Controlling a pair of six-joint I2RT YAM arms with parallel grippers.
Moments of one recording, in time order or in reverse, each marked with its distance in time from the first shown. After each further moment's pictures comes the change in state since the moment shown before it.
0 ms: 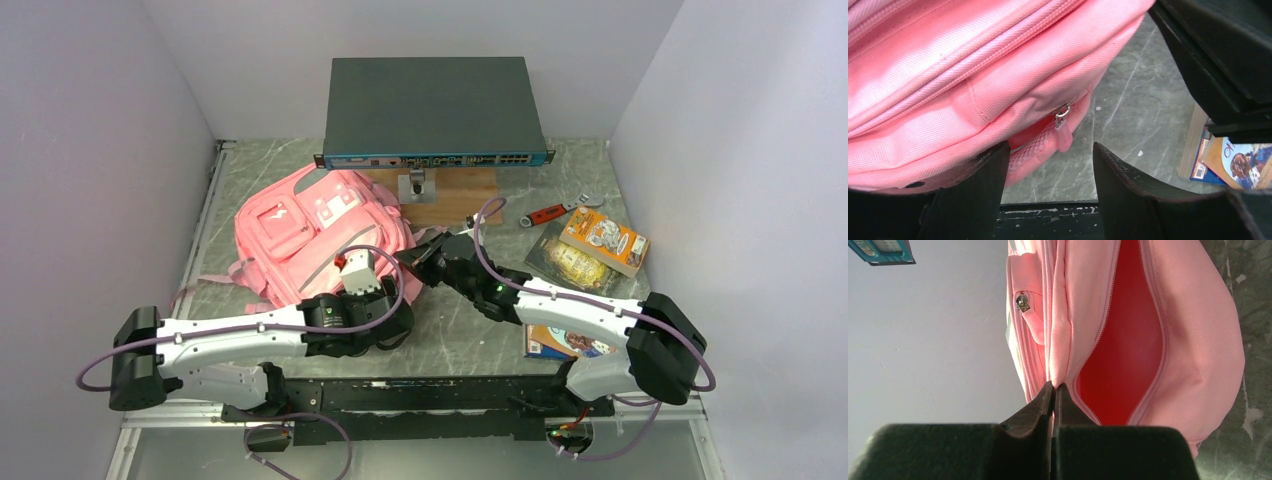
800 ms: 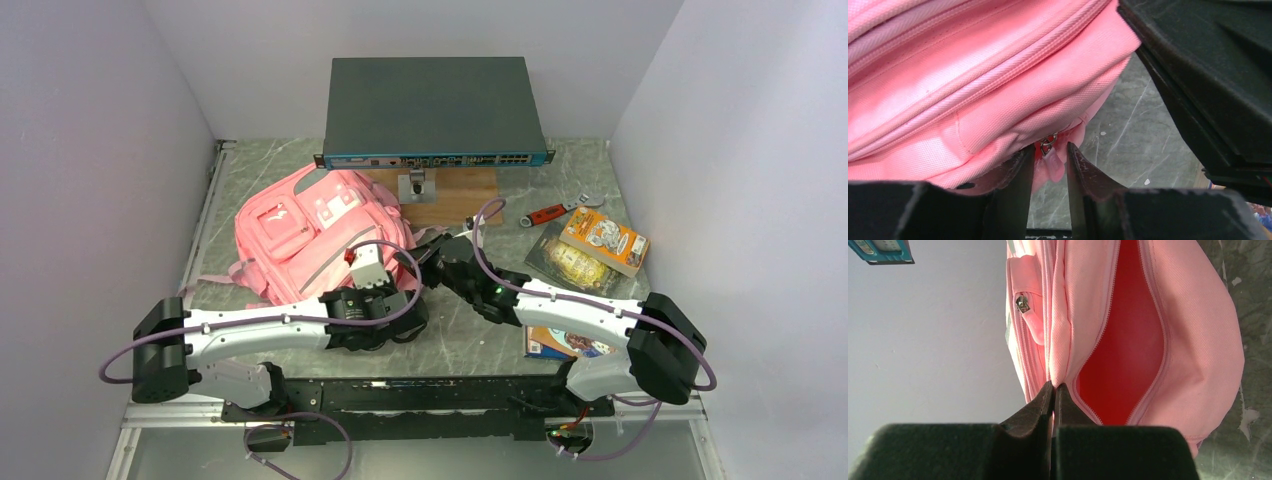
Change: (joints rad) left arm 0.026 0.133 0.072 -0.041 -0.076 -0.038; right arm 0.022 -0.002 0.000 -0.004 0.035 -0.006
